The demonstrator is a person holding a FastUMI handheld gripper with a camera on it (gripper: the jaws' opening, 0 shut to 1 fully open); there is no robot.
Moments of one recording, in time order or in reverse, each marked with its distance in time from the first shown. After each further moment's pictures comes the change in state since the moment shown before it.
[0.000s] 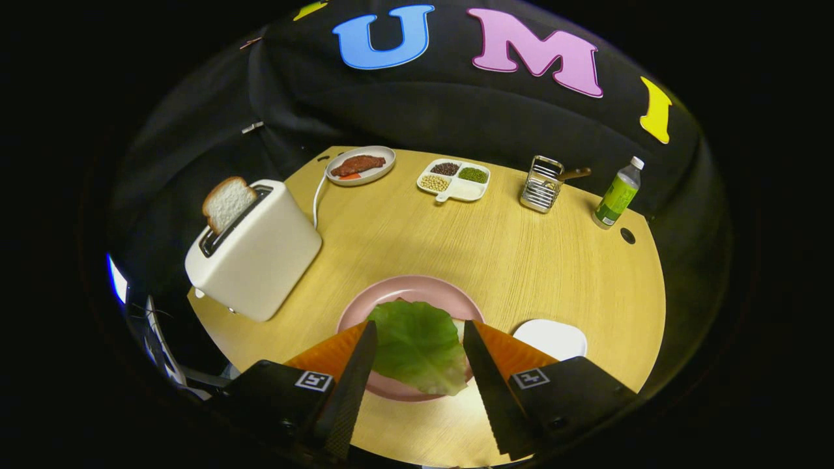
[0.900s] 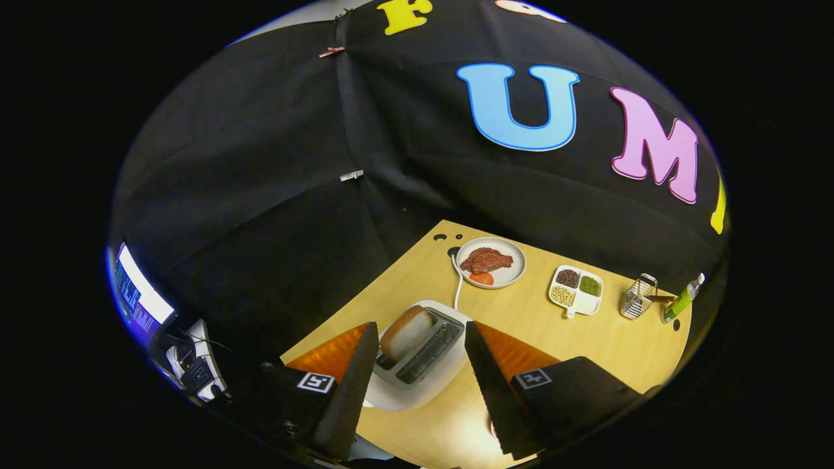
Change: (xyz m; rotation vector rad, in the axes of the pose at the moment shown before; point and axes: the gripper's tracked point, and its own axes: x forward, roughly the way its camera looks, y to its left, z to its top) arm -0.019 0.260 0.163 -0.129 -0.134 0.238
